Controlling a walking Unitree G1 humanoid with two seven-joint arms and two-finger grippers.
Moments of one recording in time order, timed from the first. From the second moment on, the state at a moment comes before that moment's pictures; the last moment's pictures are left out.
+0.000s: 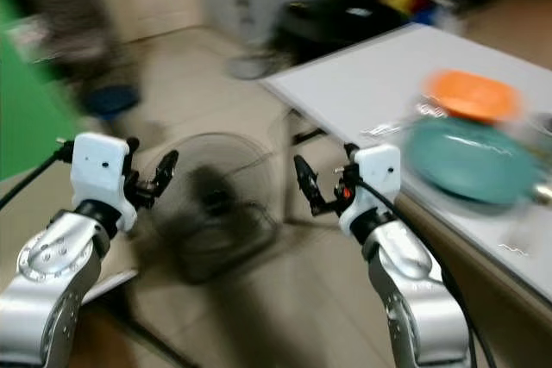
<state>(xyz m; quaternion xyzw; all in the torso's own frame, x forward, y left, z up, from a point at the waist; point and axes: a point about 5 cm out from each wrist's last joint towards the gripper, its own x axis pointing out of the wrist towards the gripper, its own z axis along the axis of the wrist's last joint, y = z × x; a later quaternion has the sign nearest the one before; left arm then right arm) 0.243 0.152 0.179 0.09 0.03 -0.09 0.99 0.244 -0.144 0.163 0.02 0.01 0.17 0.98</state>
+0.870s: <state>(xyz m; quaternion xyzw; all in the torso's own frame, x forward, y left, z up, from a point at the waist) 0.249 0.160 0.178 0.11 0.03 -0.07 0.99 0.253 -0.144 0.160 0.02 0.01 0.19 0.98</state>
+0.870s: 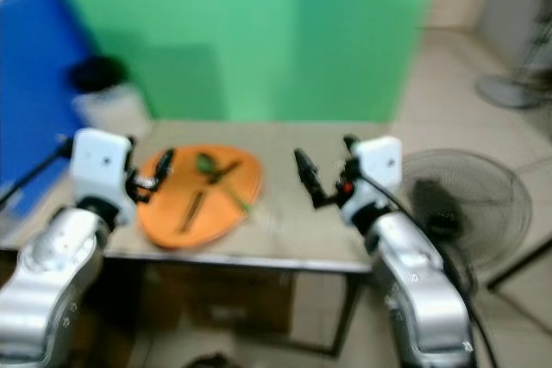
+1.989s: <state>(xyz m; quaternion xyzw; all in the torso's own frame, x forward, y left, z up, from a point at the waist) 0.225 0.188 0.167 0.19 0.10 -0.21 0.95 0.340 -0.008 0.122 -0.12 0.22 0.39 0.89</state>
